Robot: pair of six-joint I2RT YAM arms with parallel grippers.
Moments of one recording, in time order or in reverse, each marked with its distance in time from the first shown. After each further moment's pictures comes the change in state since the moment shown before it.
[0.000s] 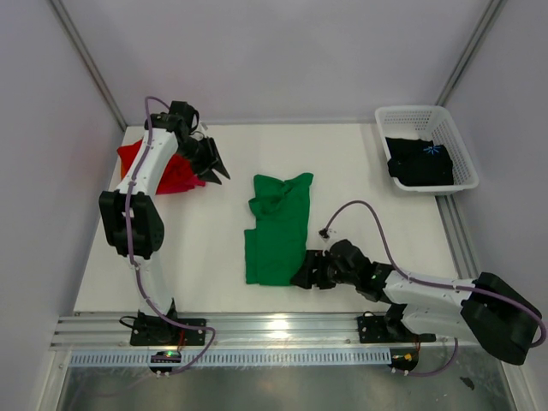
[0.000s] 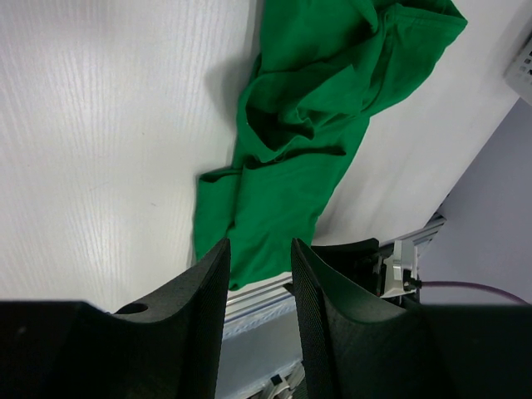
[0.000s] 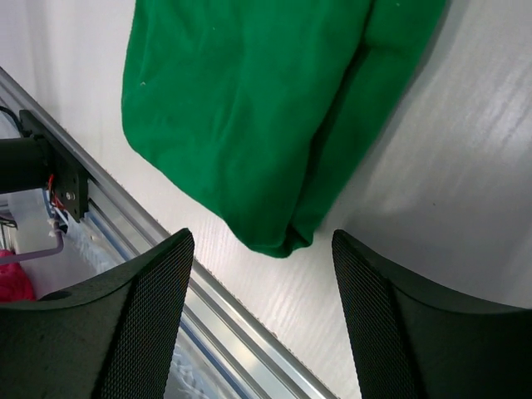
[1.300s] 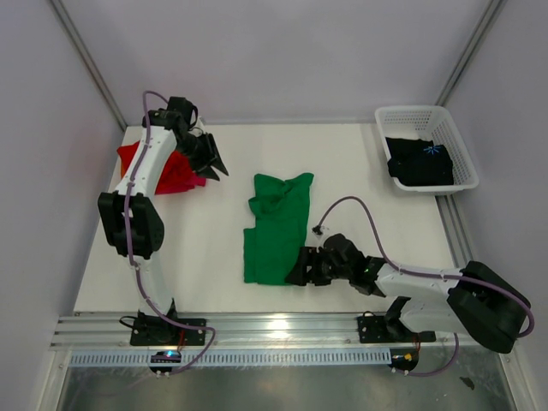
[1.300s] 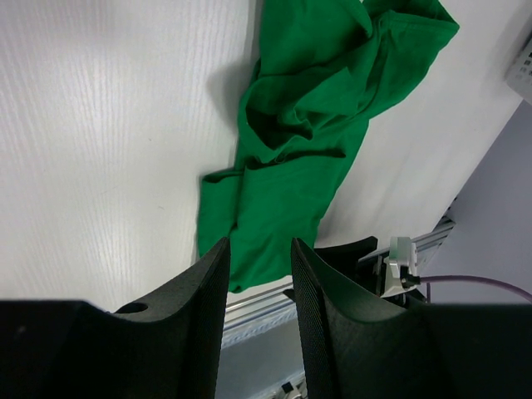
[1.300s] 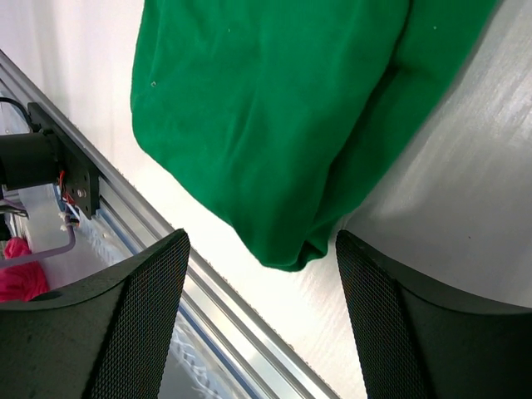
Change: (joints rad) left arm 0.000 0.000 0.049 -0.023 -0.020 0.026; right arm -0.015 0.123 0.064 0.036 -0.068 -0.008
